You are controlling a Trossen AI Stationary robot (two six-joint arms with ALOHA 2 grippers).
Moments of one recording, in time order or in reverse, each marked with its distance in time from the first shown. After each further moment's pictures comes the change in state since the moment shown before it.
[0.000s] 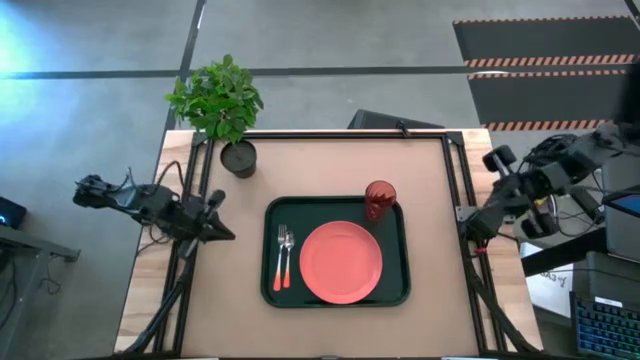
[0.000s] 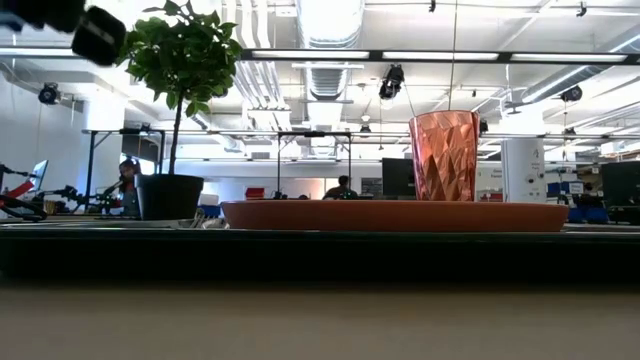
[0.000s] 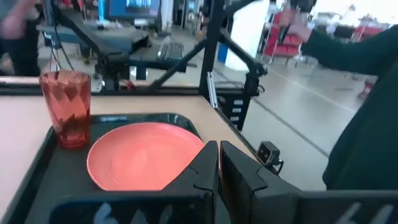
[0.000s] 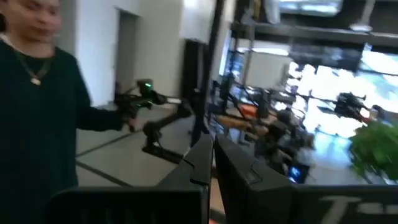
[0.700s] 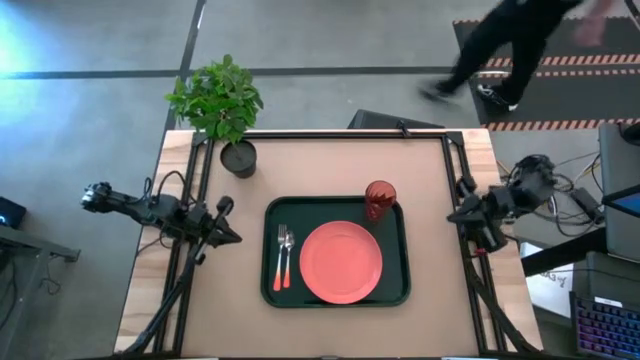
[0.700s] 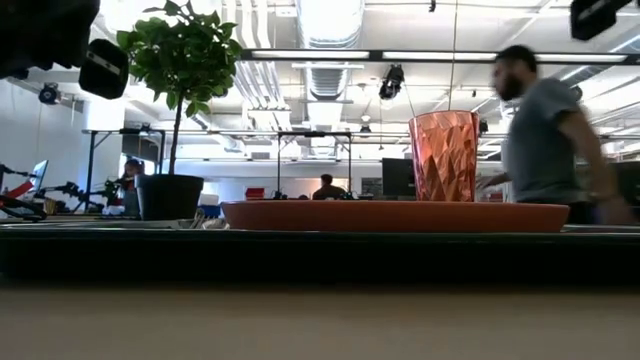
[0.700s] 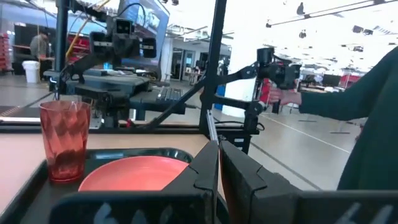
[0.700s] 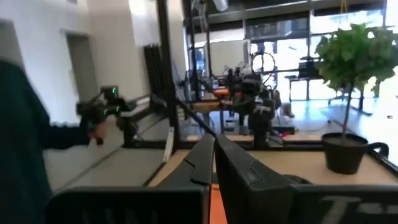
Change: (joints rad) left arm 0.003 -0.165 -0.351 0.427 -0.010 0.002; right arm -0.004 -0.466 -0.663 0.237 0.193 0.217
